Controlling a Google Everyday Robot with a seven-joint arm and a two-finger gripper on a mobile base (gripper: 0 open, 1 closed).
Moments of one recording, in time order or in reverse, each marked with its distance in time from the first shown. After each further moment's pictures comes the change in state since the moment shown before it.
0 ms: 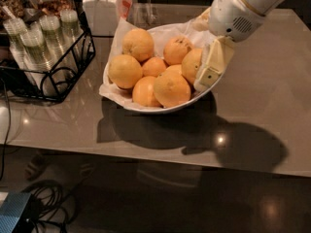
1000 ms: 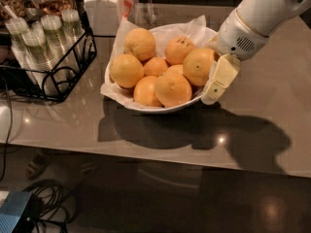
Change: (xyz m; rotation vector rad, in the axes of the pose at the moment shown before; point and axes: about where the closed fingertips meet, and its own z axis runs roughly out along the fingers) arm 0.057 0.003 0.028 -0.057 0.087 0.183
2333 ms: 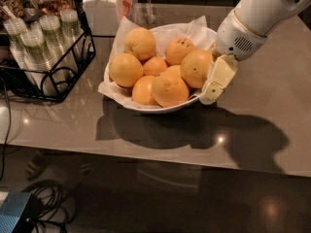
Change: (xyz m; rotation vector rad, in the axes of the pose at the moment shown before) arm -0.005 0.000 0.002 0.000 -0.001 0.000
